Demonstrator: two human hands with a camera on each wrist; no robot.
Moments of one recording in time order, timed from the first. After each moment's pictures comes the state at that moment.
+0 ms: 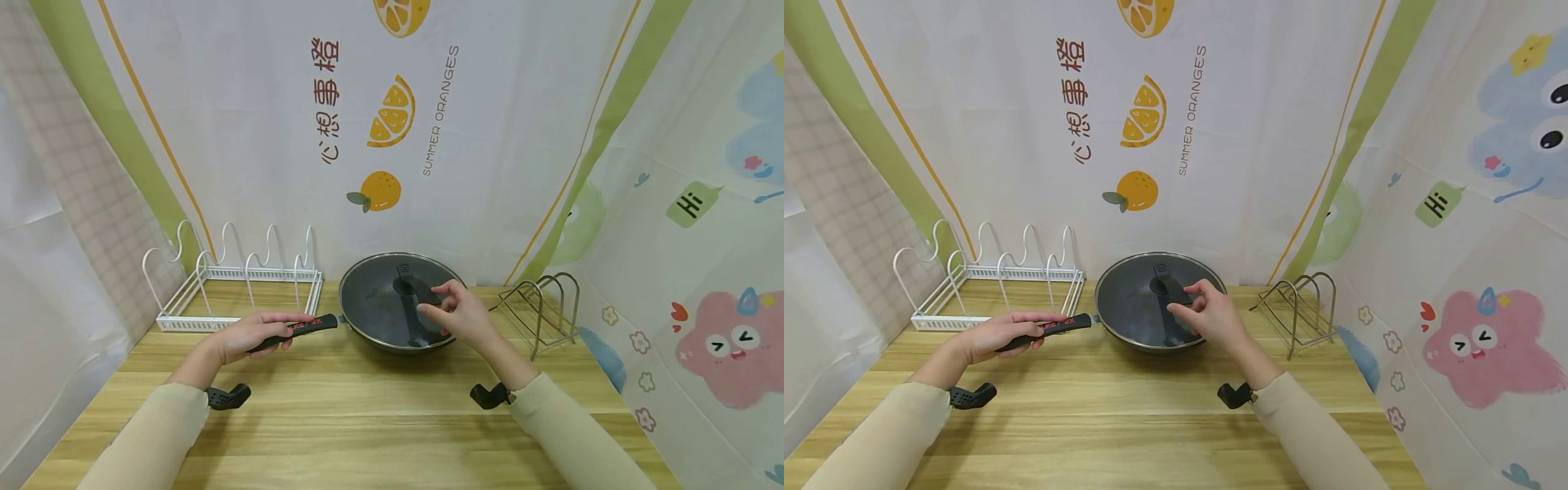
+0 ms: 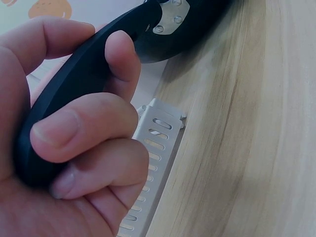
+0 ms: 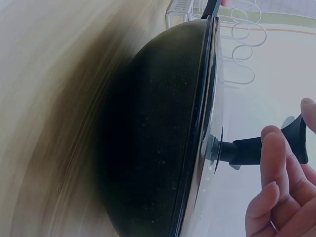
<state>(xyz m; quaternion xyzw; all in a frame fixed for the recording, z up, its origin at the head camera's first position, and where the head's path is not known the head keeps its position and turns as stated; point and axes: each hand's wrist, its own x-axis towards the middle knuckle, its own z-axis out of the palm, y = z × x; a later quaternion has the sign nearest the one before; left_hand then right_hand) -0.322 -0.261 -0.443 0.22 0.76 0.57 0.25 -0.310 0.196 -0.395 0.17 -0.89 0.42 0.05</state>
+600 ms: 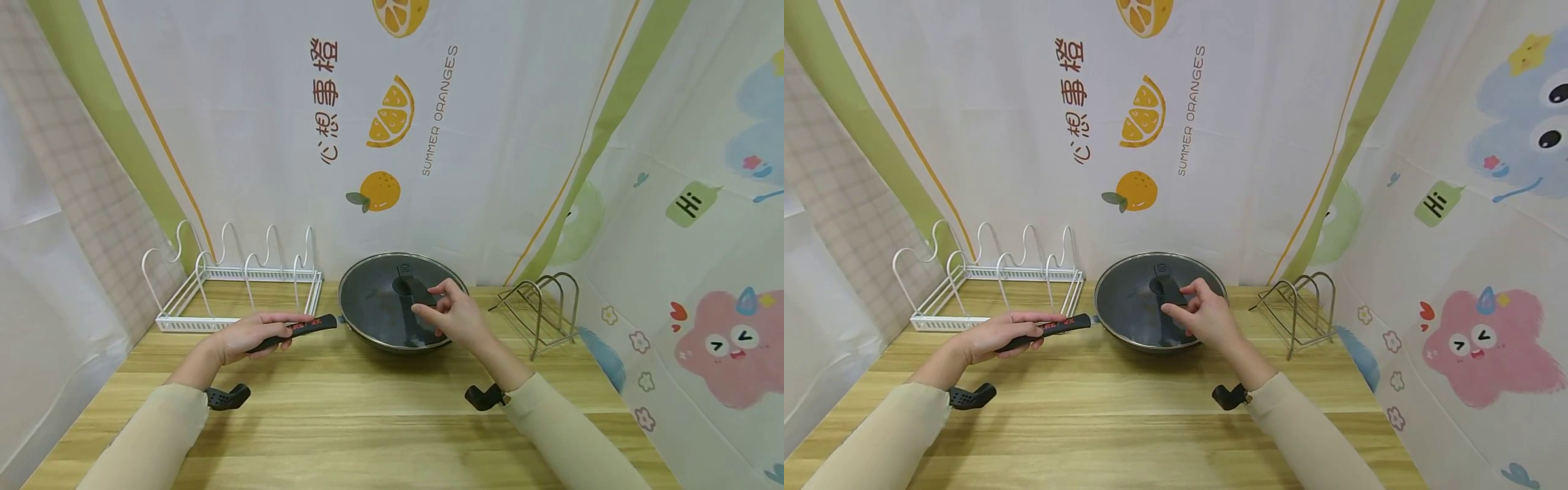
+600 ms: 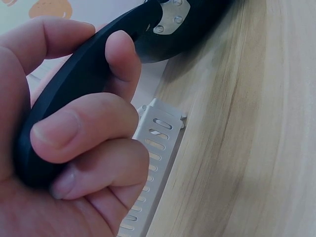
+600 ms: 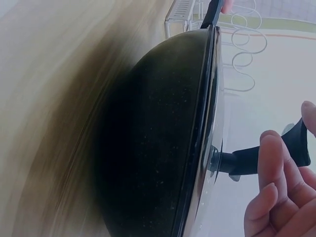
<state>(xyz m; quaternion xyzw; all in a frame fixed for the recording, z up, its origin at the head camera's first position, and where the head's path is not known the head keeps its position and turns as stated) -0.321 -0.260 -0.443 0.21 0.75 0.57 0.25 -0.309 0.186 -0.397 0.16 -0.89 0.43 0.04</state>
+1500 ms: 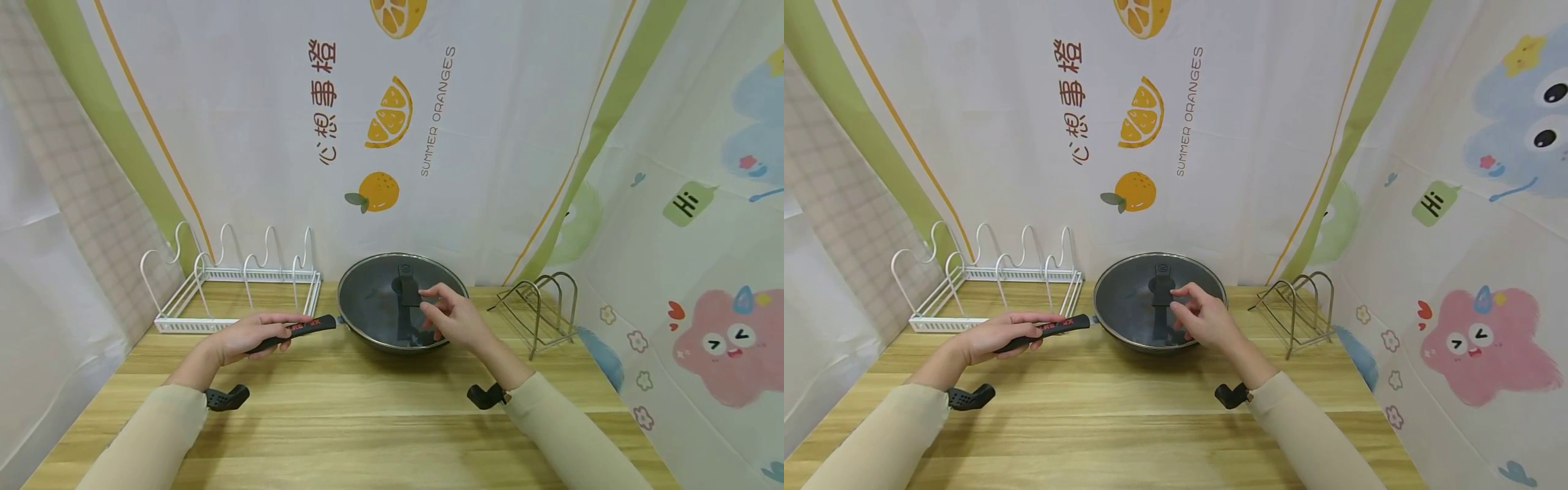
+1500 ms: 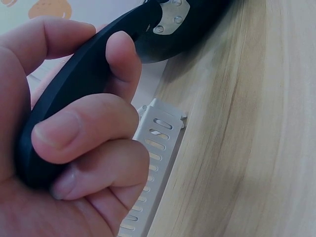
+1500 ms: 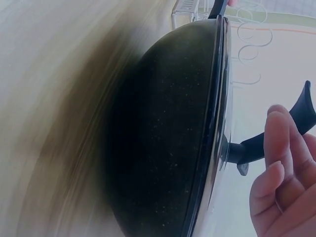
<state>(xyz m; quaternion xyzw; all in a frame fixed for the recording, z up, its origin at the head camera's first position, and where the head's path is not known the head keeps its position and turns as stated) -0.322 -0.260 -0.442 0.21 0.76 0.56 0.25 -0.312 0.193 -0.403 0.22 -0.87 0.45 0.02</state>
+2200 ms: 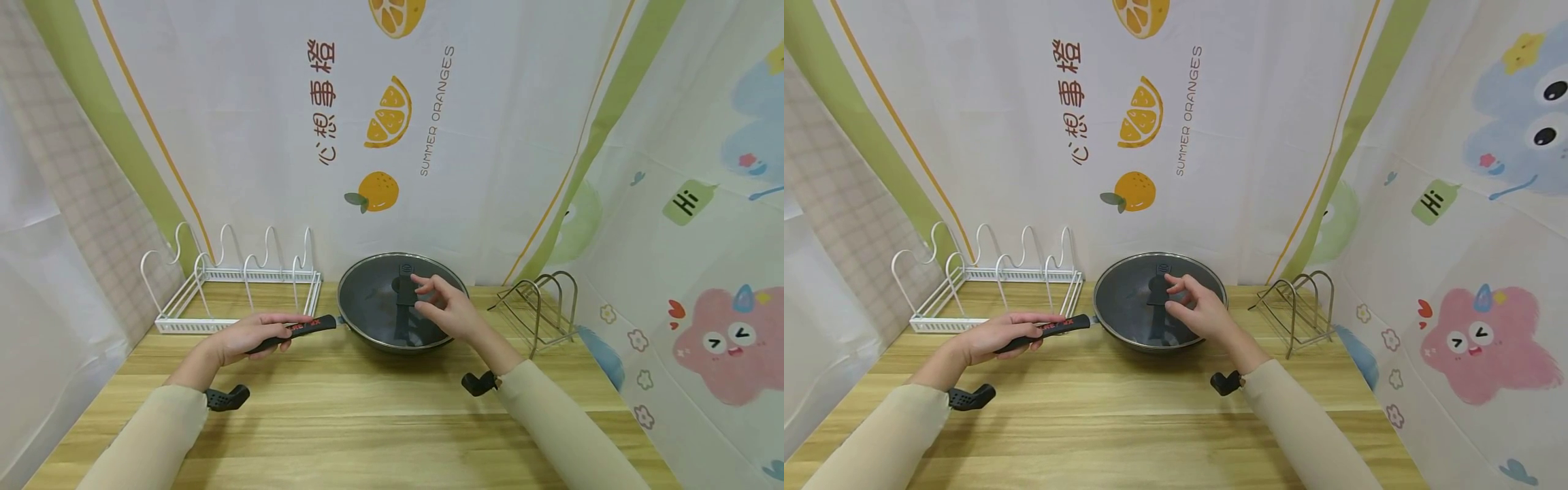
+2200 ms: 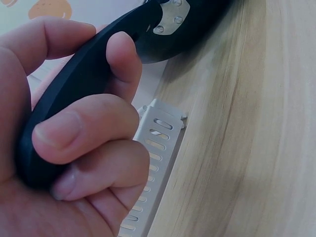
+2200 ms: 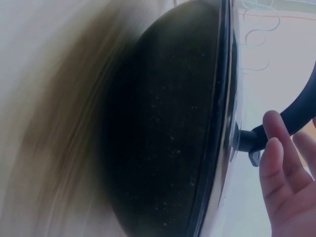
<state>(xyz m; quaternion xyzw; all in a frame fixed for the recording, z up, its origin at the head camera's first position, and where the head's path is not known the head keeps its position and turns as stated) -0.321 -0.260 -0.441 0.21 0.76 0.56 0.25 -0.331 0.191 -0.404 0.27 -0.86 0.44 0.04</state>
